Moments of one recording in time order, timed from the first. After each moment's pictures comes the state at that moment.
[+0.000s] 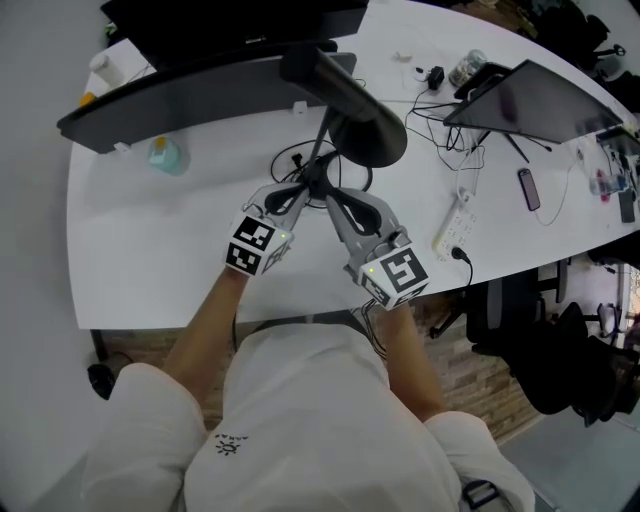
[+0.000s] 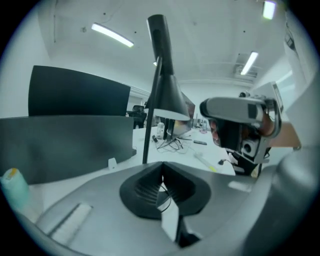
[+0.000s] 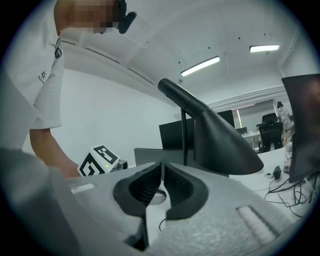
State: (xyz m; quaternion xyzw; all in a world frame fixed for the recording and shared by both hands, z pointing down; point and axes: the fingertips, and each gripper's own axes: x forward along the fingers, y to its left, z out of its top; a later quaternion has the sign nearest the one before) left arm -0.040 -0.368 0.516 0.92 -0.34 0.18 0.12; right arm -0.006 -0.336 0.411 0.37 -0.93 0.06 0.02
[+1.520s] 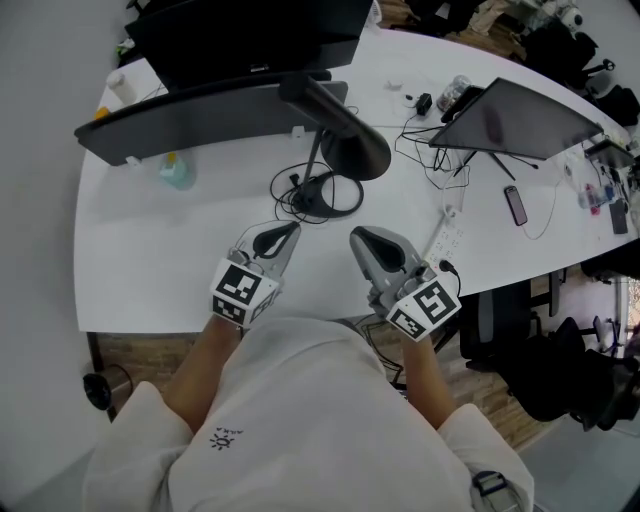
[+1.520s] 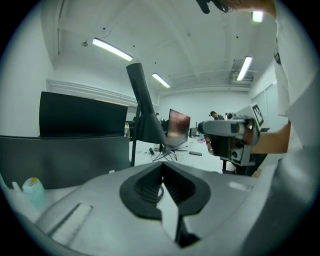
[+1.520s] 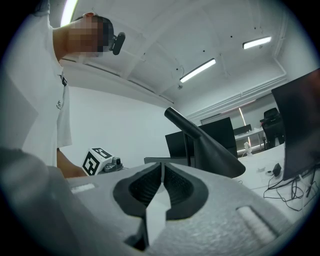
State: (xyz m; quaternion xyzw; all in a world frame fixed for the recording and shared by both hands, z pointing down) left arm -0.045 -0.291 0.425 0.92 -0.36 0.13 0.08; right arm 0.045 -0.268 0.353 0.34 -0.94 0.08 -0.02
